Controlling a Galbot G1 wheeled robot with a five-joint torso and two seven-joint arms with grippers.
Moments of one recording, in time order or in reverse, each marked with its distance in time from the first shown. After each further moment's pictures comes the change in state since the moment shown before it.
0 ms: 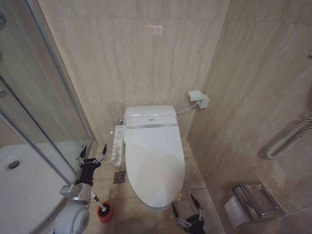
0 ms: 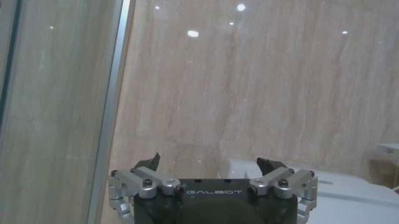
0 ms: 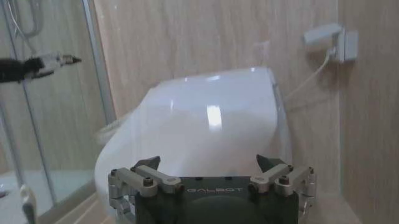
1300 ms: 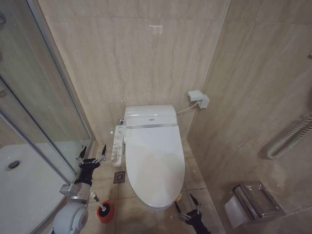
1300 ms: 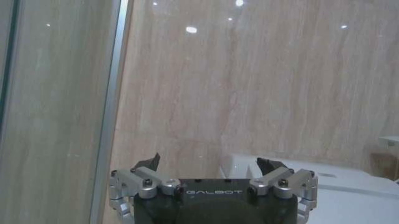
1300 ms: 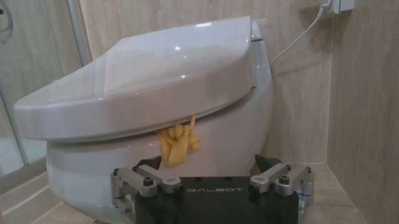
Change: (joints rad) left arm -0.004 0.016 -0.005 0.022 -0.008 -0.001 0.013; right arm 0.287 -0.009 0.080 -0.416 0.046 0.045 -0.132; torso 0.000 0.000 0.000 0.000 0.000
